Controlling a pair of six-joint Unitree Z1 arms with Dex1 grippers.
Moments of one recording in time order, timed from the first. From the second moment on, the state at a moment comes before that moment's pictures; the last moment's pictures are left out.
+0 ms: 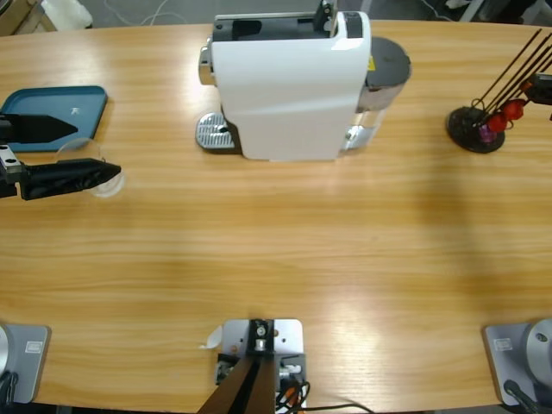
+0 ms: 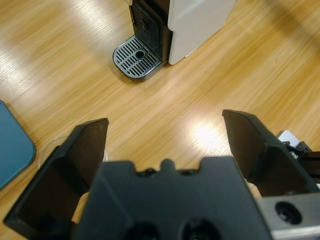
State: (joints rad) arm 0 -0.80 1.14 -0.78 0.34 0.02 -0.12; arm 1 0.27 1.33 -0.59 -0.01 -0.40 0.21
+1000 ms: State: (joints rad) arm 0 -0.80 1.13 -0.76 0.32 0.02 -0.12; arm 1 0.49 1.12 -0.89 0.26 -0.44 0.11
